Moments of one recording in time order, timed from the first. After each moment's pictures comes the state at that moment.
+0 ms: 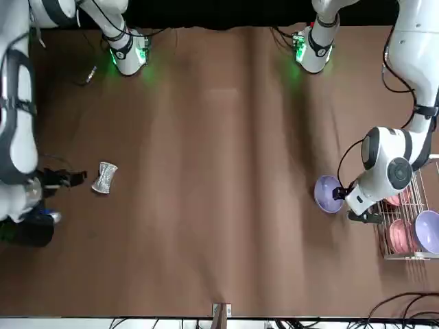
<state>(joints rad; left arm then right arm) 0.30 0.53 -0.32 -1.76 0.27 2.20 -0.04 -0.18 0.62 0.13 -1.10 0.04 1.26 0.00</state>
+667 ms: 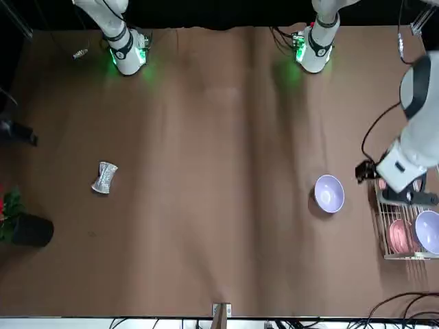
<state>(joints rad) 0.29 0.29 -0.45 -1.48 0.26 1.75 -0.05 -0.17 0.29 0.13 -1.09 -0.06 1.26 -0.02</state>
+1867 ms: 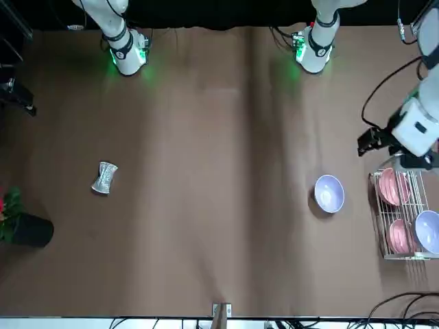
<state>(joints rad) 0.02 0.13 -0.16 -1.50 0.05 1.63 -0.14 -0.18 -0.02 0.12 -1.51 -0.07 1.48 -0.12</state>
